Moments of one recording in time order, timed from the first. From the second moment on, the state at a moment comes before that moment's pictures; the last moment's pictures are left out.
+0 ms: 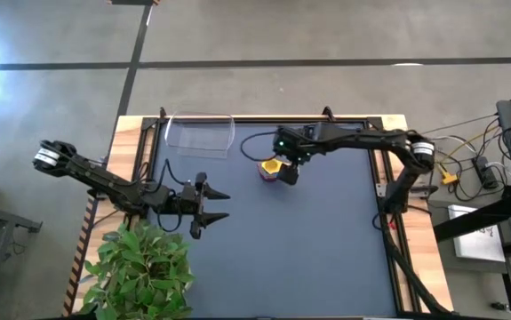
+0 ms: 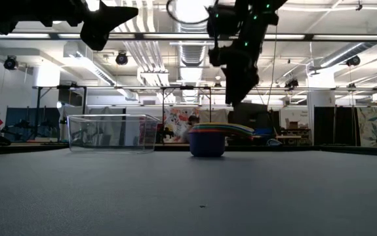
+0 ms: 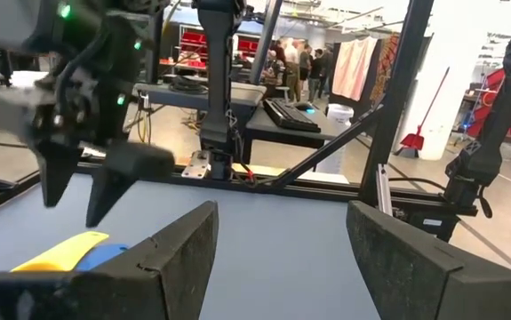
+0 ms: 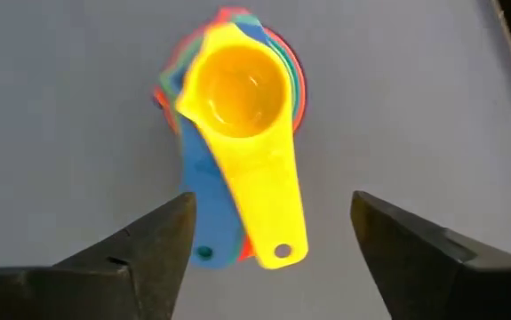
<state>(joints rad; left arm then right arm) -0.32 1.08 0.39 0.73 -0.31 -0.14 -0.28 1.72 1.42 -0.89 0.04 0.09</state>
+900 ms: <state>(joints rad) -0.32 1.08 0.39 0.71 -0.31 -0.14 -0.37 1.80 1.42 -0.88 -0.12 0.05</state>
